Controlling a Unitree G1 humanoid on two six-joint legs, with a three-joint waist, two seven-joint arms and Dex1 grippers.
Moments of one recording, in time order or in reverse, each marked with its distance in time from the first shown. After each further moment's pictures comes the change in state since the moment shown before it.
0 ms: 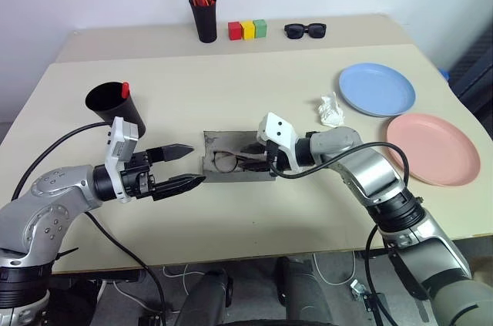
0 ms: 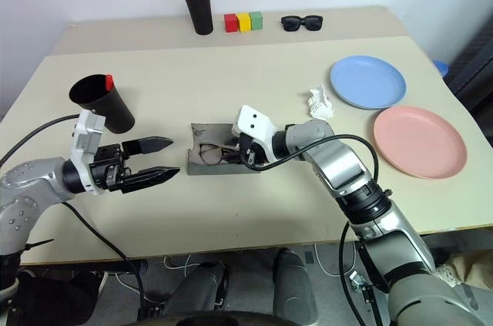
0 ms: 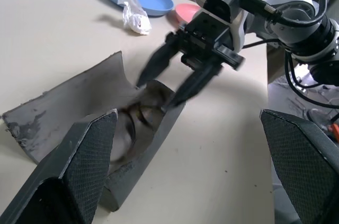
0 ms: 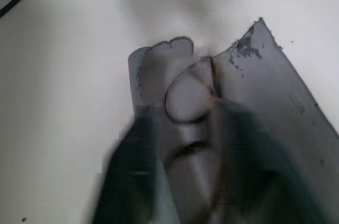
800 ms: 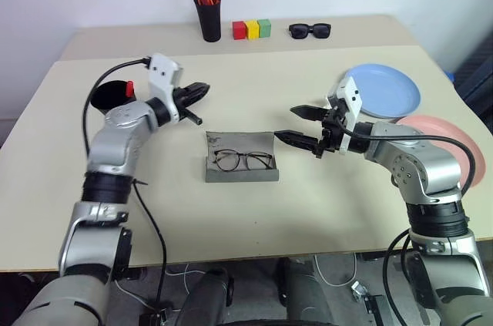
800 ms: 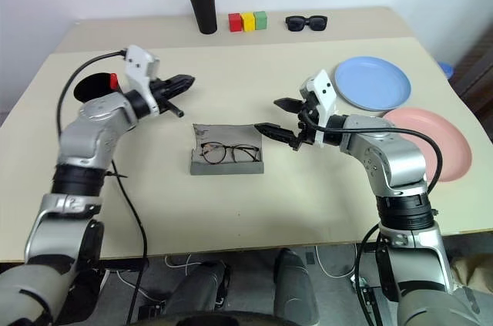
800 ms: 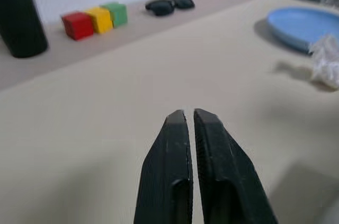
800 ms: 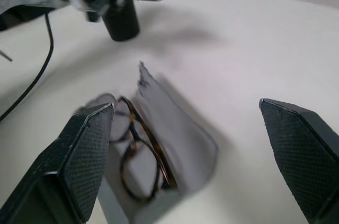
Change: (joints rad) left arm -0.681 -0.326 -0.300 0.737 0.567 -0.265 0.335; right arm 0.128 -0.072 -0.412 -0.070 0.250 0.113 -0.082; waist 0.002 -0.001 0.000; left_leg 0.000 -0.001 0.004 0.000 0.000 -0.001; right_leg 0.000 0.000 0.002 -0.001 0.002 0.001
